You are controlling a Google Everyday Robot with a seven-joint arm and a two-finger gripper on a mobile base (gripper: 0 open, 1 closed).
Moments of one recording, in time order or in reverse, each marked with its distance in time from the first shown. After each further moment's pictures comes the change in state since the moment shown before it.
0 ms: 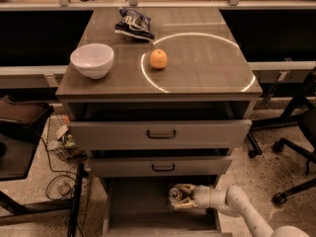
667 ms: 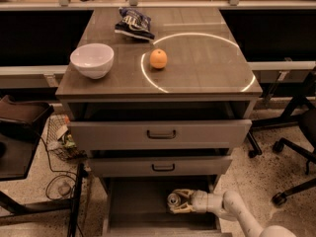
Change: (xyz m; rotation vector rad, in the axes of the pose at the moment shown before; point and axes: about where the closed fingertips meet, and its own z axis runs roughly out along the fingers) arm 0.048 0.009 0.008 -0.007 0.035 -0.044
